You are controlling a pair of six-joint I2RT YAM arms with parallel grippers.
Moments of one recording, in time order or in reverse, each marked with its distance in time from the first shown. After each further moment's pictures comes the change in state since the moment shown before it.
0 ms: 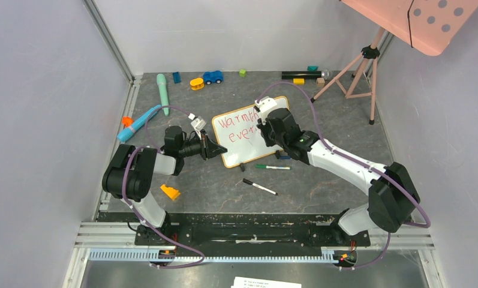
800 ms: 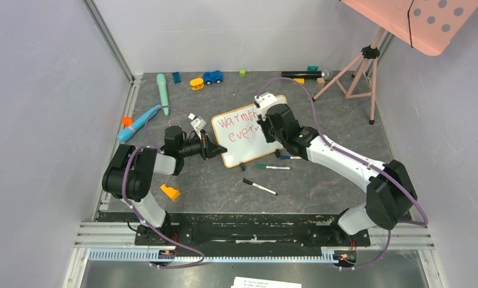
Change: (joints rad) left arm 0.000 0.000 0.000 -0.001 -0.003 0.000; right arm -0.013 0.025 0.049 -0.037 0.026 -0.008
